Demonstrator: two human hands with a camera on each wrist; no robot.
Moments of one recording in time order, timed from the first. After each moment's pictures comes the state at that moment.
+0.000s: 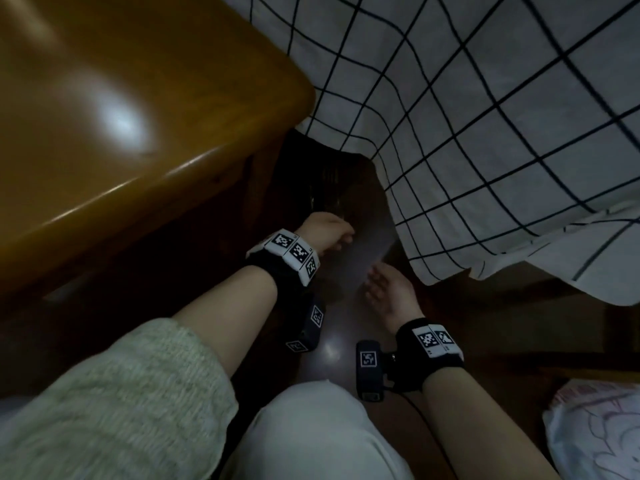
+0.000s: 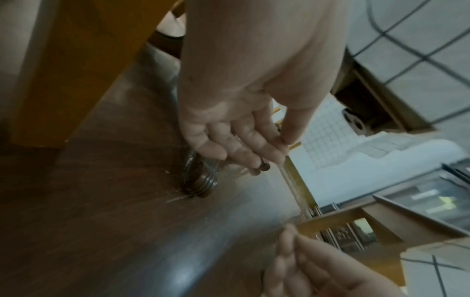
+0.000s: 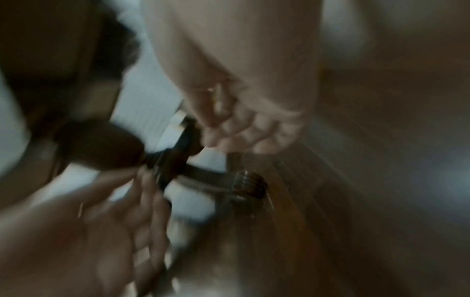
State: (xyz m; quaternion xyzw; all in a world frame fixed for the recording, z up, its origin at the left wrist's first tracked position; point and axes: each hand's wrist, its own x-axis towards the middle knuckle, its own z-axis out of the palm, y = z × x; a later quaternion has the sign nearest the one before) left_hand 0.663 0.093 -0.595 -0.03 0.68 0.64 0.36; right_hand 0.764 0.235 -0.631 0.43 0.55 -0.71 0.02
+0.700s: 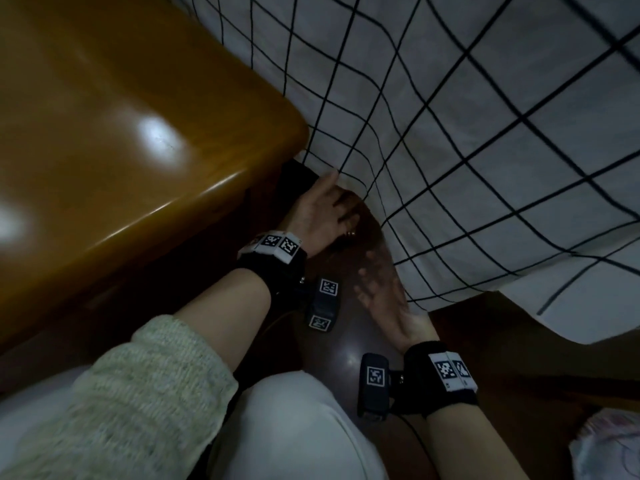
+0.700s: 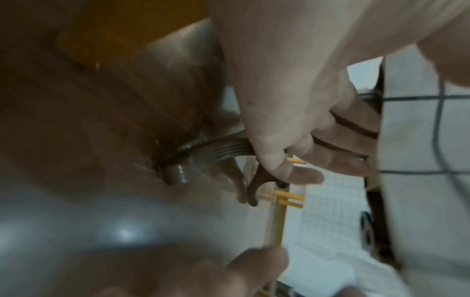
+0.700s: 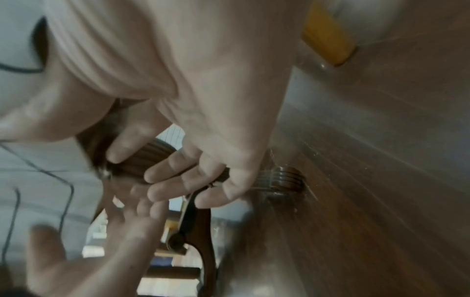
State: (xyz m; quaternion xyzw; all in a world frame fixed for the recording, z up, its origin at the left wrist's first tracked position) left_hand 0.636 0.077 -0.553 -0.11 0.26 0.91 0.31; right_hand 0.757 0.231 -0.610 0.16 0.51 -0.84 0.08
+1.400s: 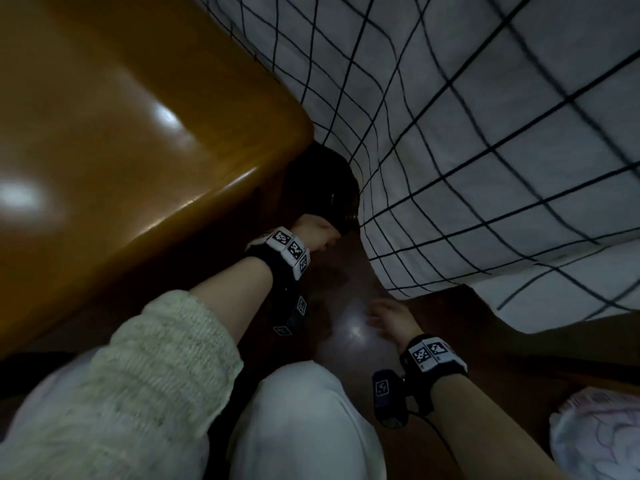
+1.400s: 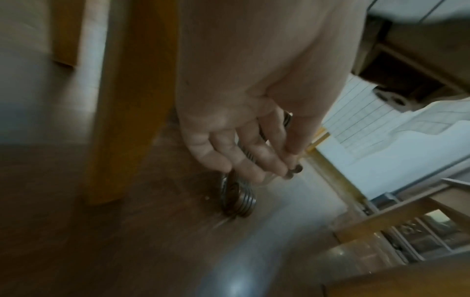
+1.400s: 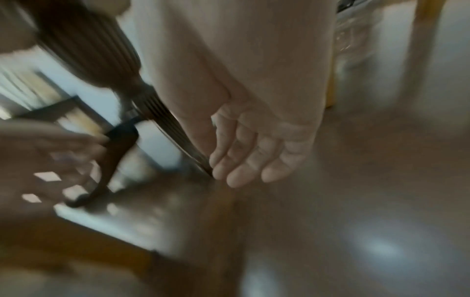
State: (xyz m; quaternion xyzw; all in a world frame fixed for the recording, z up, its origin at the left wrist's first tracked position) left_hand 0.654 0.071 -0.578 -0.08 0.75 0.54 0.37; right_hand 0.797 0.248 -0.614 0.42 0.71 -0.49 0.26
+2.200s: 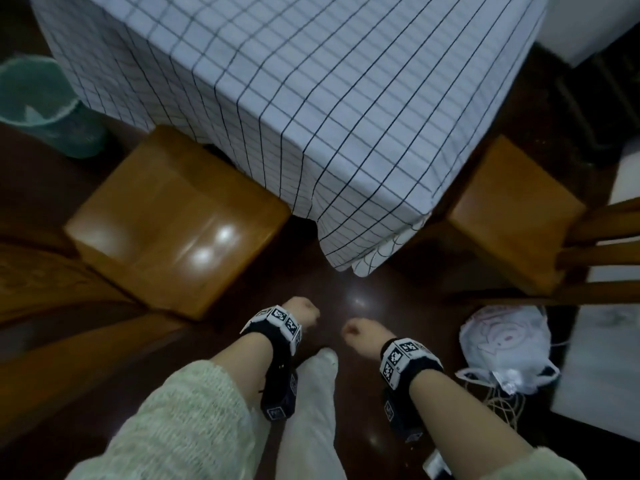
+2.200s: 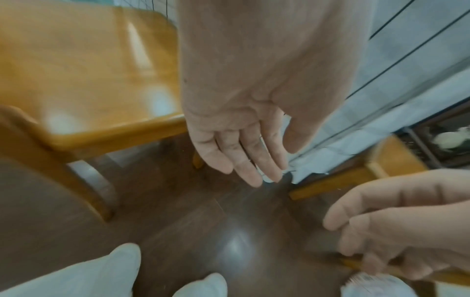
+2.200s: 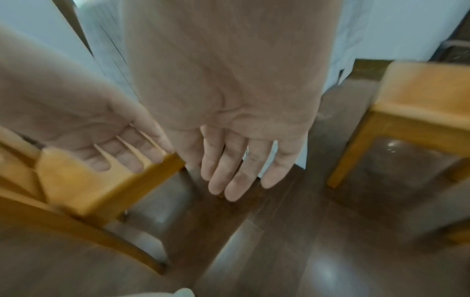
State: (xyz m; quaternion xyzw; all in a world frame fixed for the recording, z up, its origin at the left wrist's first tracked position) left_hand 0.832 -0.011 -0.215 -0.09 0.75 0.36 0.55; right_hand 0.904 0.147 -0.193 0.18 0.82 -0.24 0.48
